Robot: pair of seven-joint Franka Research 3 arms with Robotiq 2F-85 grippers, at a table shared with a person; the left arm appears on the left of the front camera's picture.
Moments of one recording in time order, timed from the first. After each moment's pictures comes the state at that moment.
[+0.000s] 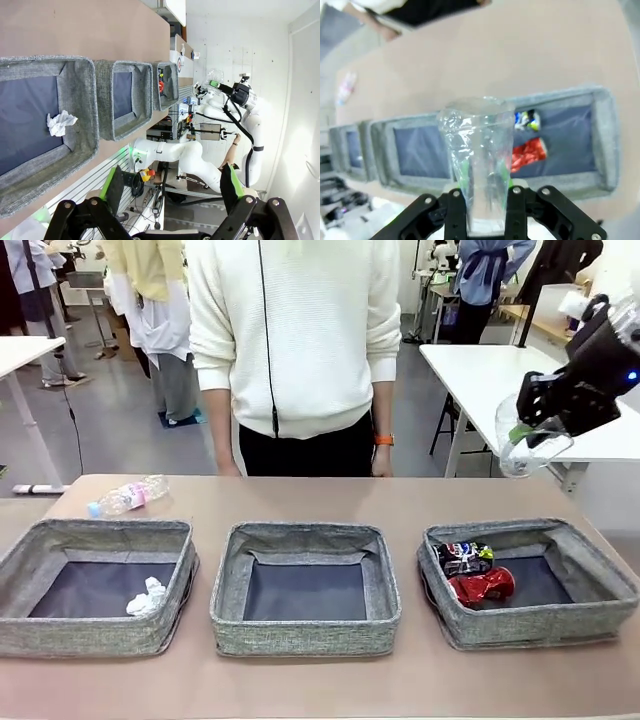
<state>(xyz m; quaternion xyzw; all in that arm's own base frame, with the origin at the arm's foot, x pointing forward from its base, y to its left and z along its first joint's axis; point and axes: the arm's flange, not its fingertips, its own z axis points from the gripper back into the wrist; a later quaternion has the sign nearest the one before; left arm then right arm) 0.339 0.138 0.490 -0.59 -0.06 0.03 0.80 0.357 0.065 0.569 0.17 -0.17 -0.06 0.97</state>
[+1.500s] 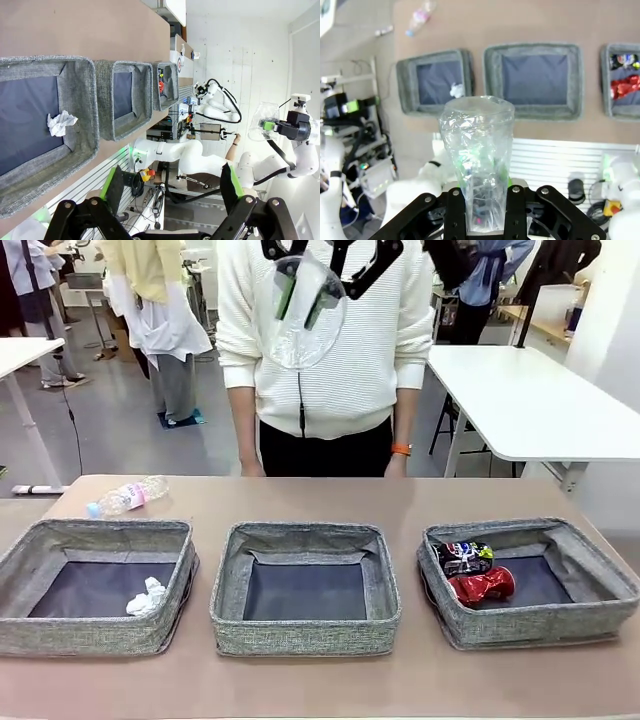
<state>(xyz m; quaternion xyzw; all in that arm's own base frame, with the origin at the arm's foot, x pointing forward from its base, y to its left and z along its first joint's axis) 0.339 0.138 0.490 -0.59 -0.06 0.04 0.80 0.307 0.361 0.755 0.18 -0.06 -0.03 0.98</state>
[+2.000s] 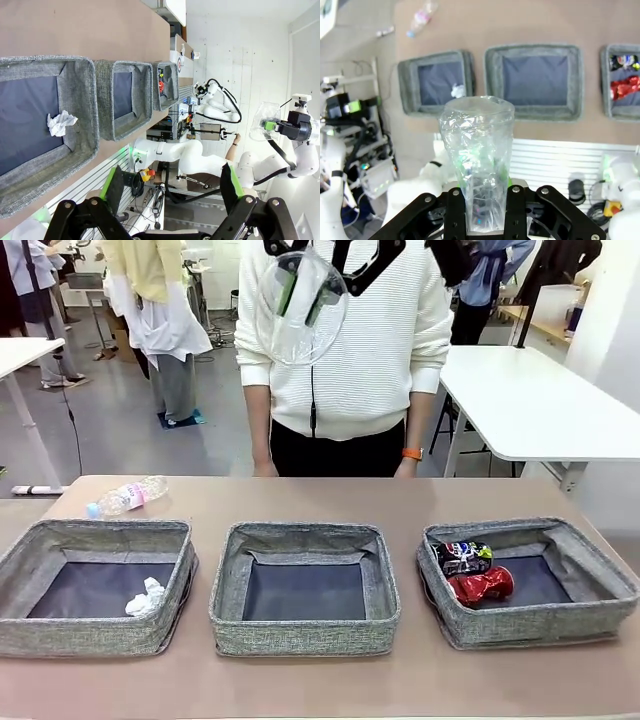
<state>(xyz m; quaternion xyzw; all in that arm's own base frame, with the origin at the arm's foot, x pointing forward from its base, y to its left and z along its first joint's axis) 0.339 0.138 0.490 -0.59 -0.06 0.04 0.80 0.306 0.360 0.759 0.18 -0.06 -0.03 0.98</state>
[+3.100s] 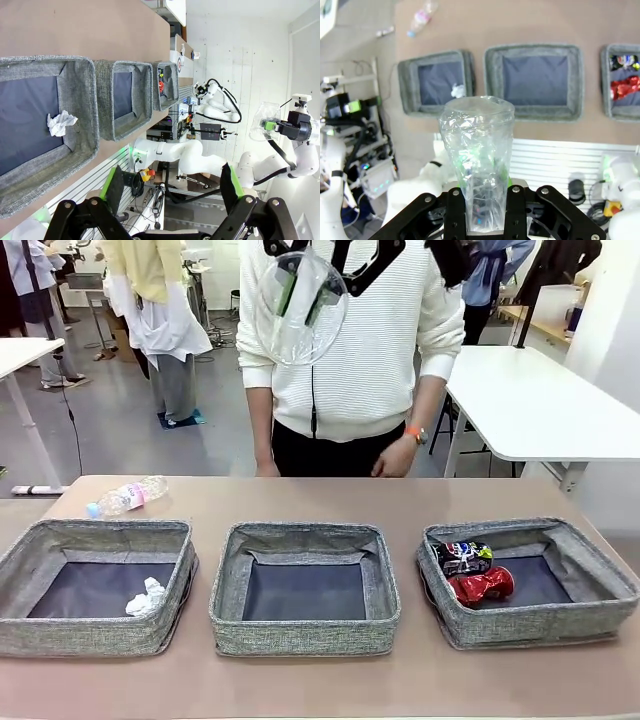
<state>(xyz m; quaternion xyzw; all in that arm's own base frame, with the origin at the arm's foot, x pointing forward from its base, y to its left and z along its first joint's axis) 0.339 0.138 0.490 -0.59 -0.06 0.04 0.80 0.306 0.360 0.759 0.18 -0.06 -0.03 0.98</state>
